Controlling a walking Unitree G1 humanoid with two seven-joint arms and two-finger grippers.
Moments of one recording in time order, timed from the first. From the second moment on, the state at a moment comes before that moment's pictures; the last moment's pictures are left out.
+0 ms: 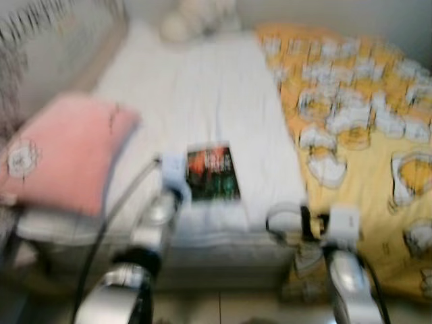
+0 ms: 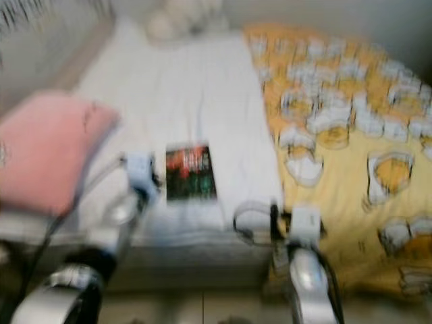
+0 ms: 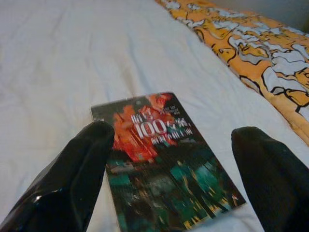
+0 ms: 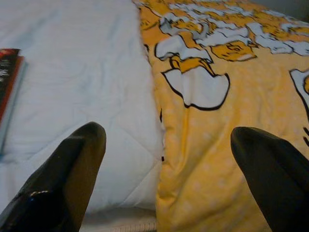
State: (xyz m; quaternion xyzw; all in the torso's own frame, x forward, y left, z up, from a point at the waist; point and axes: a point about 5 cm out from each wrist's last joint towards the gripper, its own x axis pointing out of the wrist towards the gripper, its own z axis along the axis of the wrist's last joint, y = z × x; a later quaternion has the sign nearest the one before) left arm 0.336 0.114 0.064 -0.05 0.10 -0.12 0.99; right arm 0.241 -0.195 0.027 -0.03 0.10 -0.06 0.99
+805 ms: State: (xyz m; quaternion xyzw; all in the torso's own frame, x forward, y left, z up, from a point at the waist) left arm 0.336 0.136 0.054 -0.06 0.11 -0.05 0.99; right arm 0.230 -0.185 0.027 -0.04 0.12 0.02 0.99
